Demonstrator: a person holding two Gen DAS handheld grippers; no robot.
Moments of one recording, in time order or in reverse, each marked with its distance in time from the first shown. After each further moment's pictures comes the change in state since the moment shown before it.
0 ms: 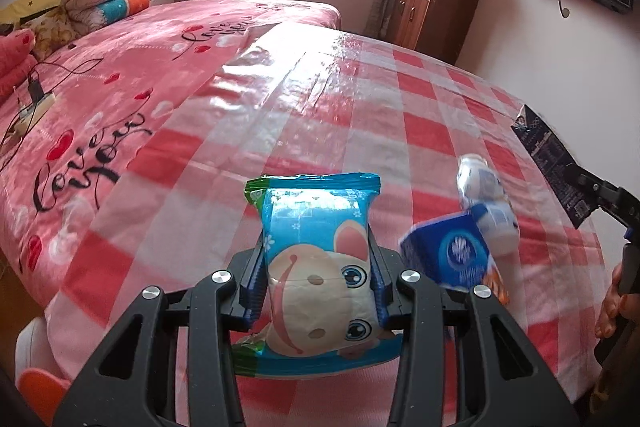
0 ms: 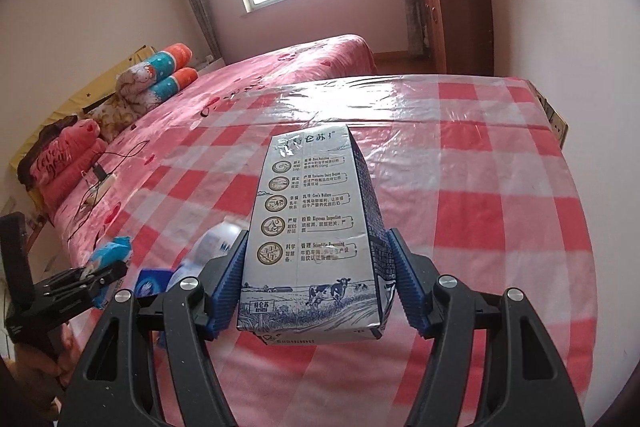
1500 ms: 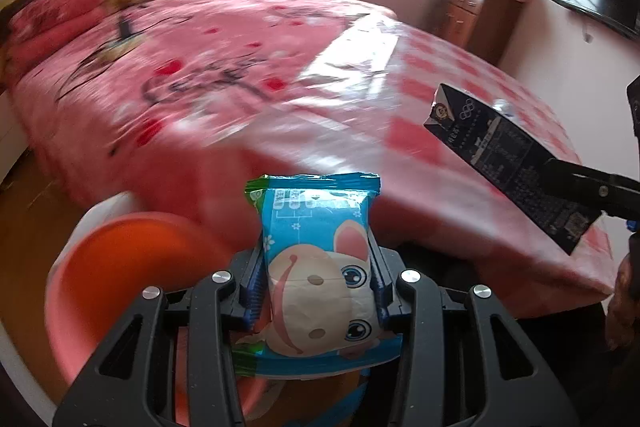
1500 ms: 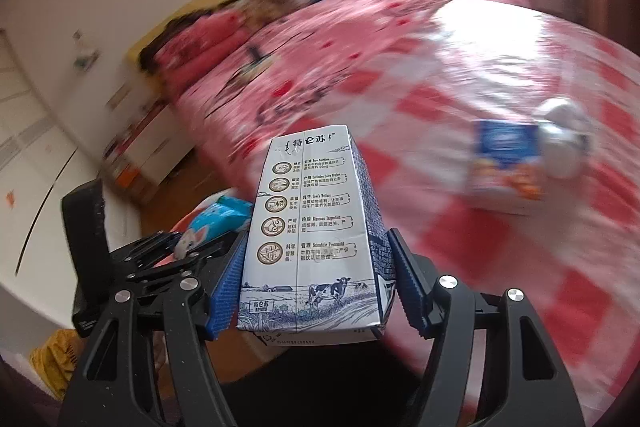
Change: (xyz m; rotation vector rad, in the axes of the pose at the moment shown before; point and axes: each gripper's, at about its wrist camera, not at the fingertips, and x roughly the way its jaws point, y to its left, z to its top) left arm -0.132 0.112 -0.134 -0.154 0.002 0.121; right arm -0.032 0.223 -0.095 -0.268 0.337 0.470
